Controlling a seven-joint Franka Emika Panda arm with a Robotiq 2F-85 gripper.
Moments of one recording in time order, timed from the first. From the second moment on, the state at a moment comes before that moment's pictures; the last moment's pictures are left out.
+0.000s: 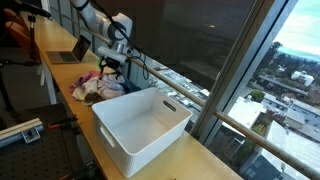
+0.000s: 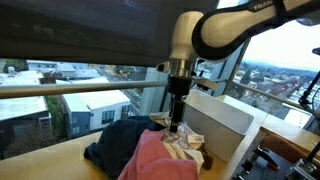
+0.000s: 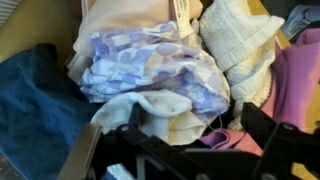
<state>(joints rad) 0.22 0.60 0.26 -1.68 -0.05 2.11 -0.40</state>
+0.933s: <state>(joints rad) 0.24 0.81 0.26 -1.60 -0.06 2.12 -0.40</state>
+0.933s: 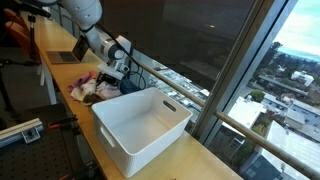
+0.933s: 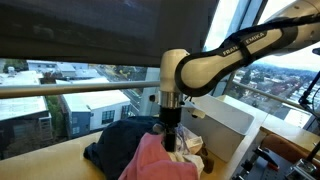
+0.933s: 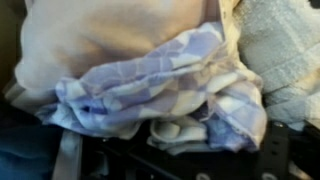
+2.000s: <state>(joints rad) 0.18 0.37 0.26 -1.83 -0.07 2.09 -0.40</state>
